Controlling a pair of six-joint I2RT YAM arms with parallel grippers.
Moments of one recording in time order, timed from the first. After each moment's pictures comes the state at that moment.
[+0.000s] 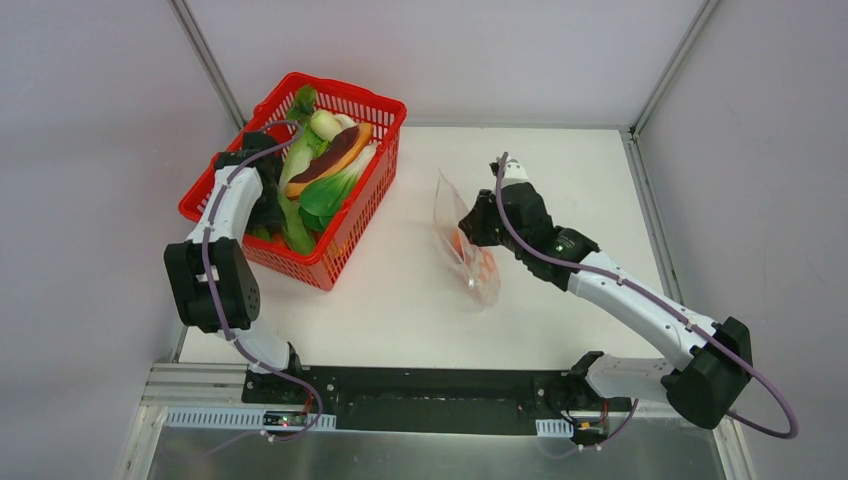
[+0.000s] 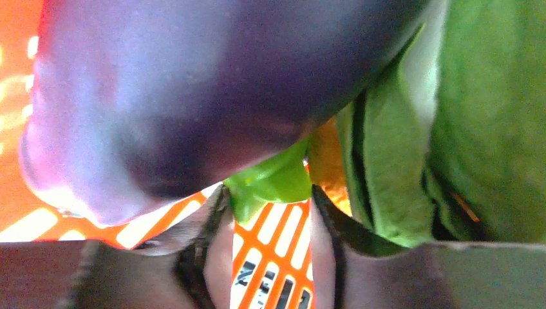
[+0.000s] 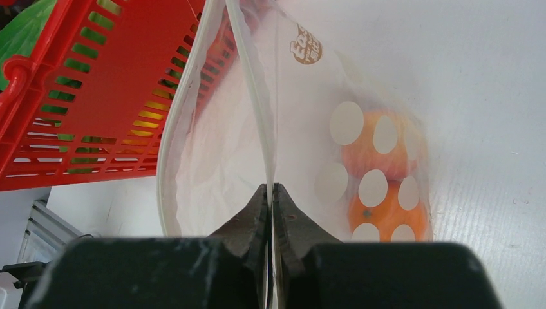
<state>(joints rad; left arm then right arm) 0.11 1.66 1.40 -1.07 -0.41 -0.09 0.77 1.21 1.02 -0.31 0.15 0.58</state>
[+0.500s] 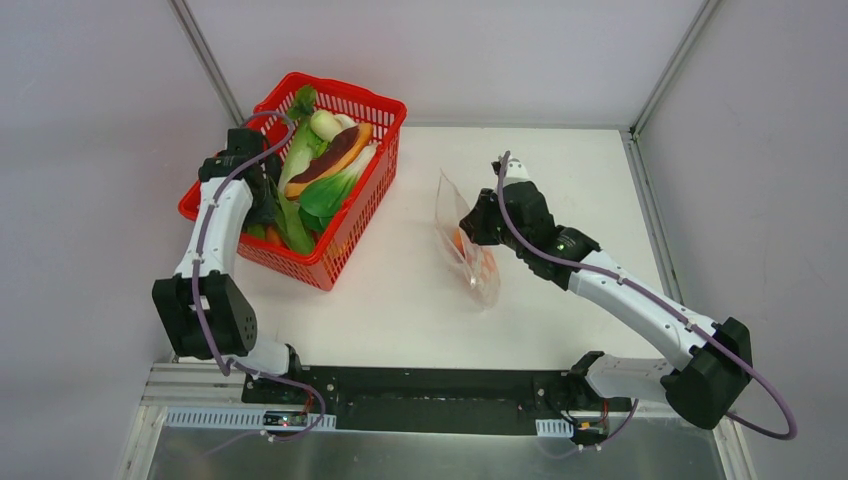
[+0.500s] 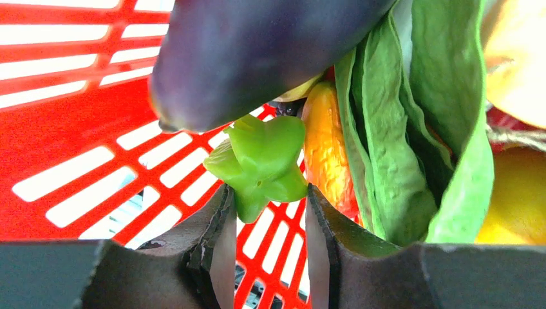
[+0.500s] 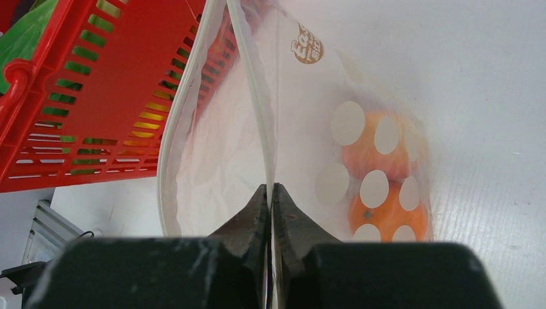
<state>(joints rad) 0.11 1.51 1.38 -1.04 -0.38 -0.10 0.75 1.21 1.02 -0.31 0.13 0.59</state>
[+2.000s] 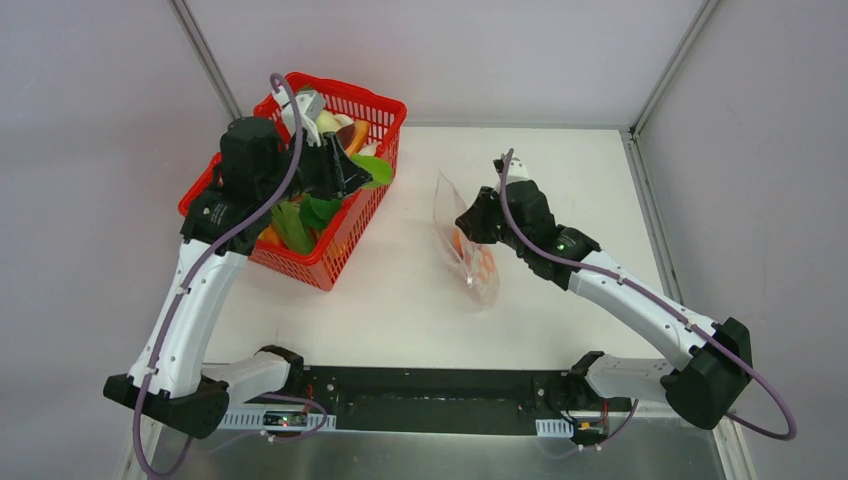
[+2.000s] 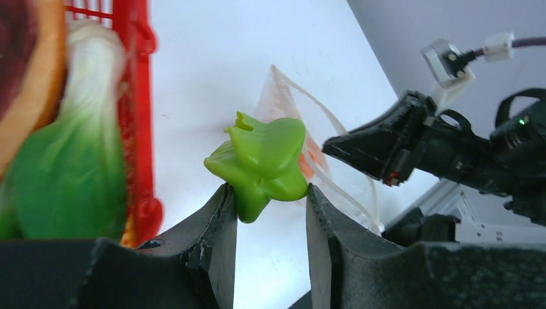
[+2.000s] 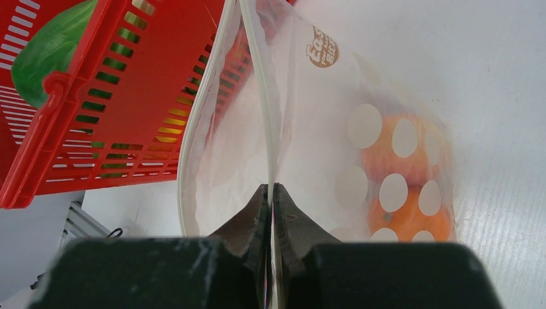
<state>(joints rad) -0.31 1.10 1.50 -0.73 0.32 -0.37 0.75 1.21 1.02 -0.28 0.09 0.64</state>
